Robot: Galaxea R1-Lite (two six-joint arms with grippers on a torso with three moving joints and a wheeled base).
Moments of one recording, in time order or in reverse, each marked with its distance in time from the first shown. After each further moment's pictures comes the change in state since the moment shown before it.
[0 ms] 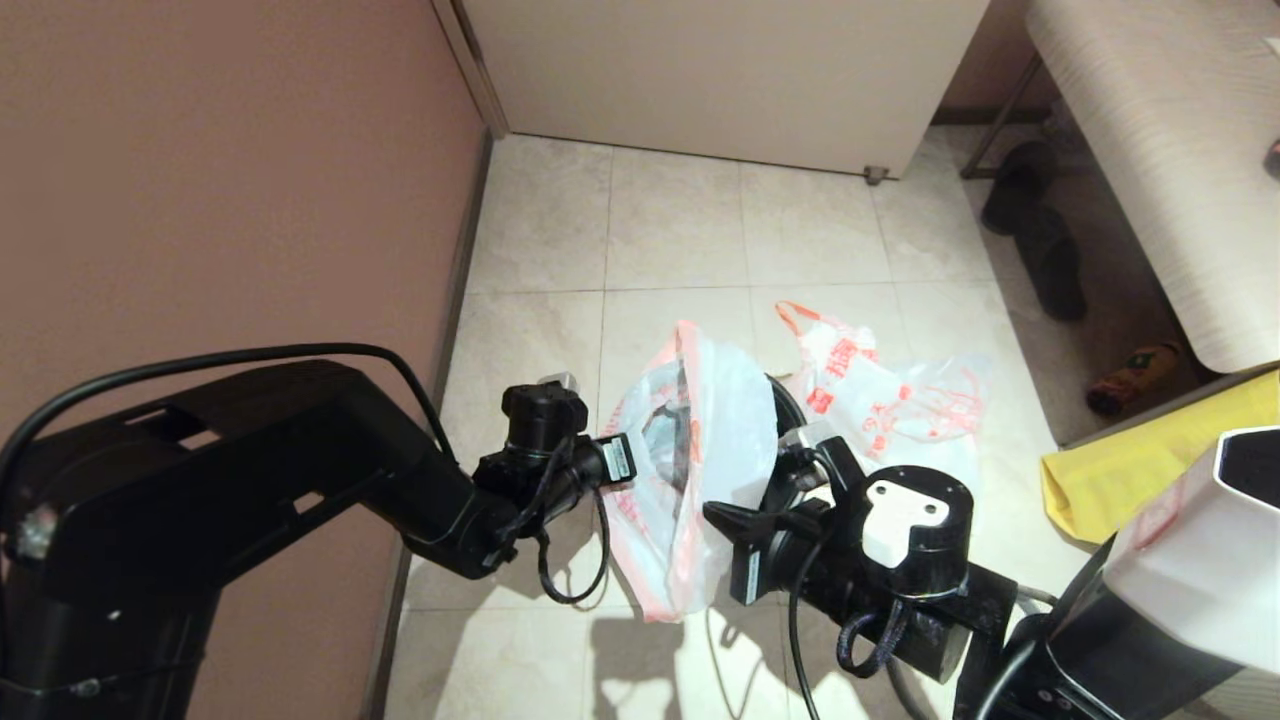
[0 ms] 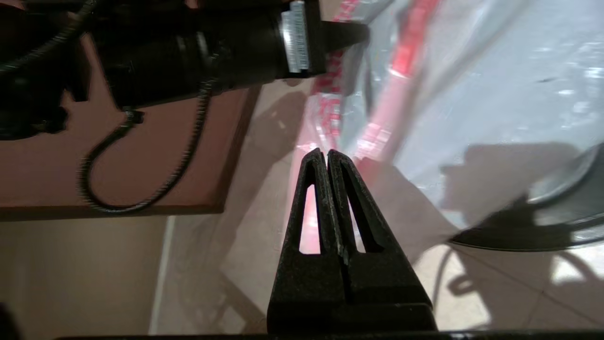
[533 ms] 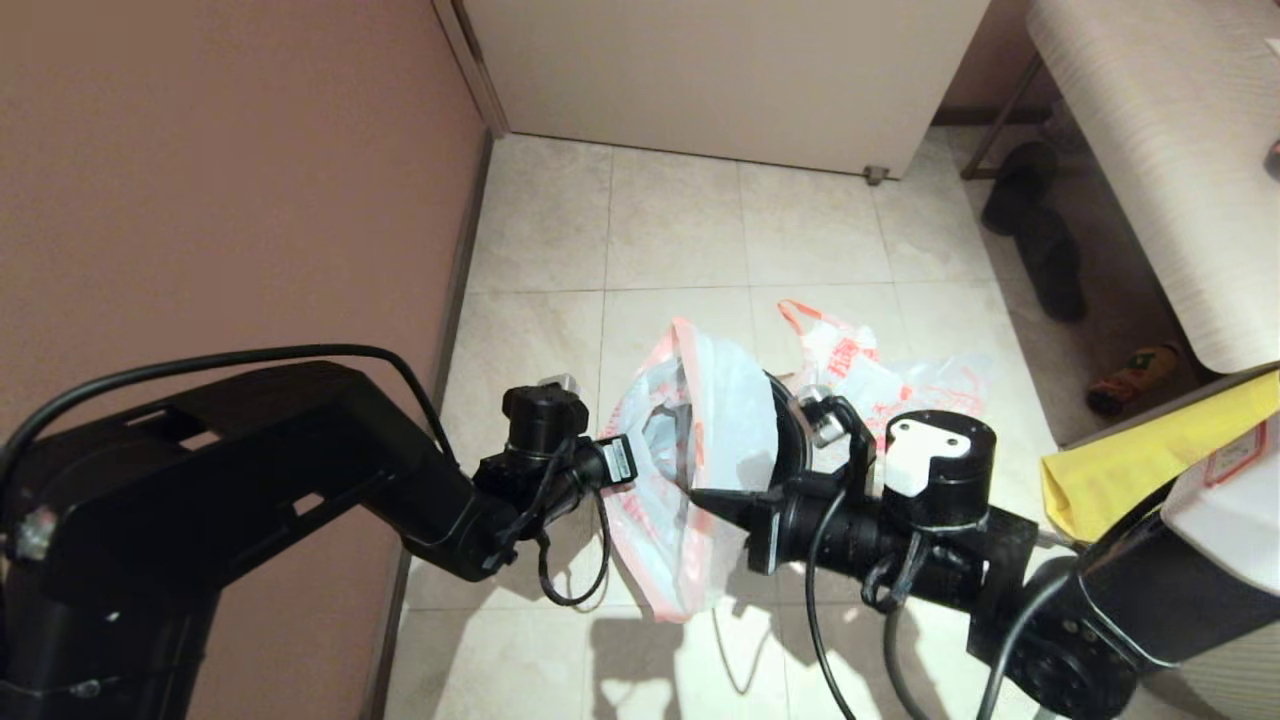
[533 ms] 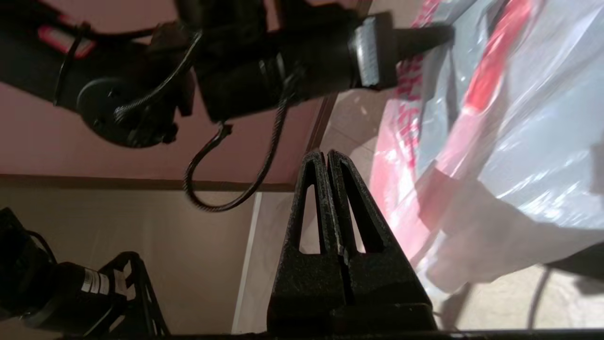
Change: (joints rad) left arm -0.003 0.005 0.005 -0.007 -0.004 -0.014; right arm -0.104 -0.045 -0.111 0.159 0.352 0.124
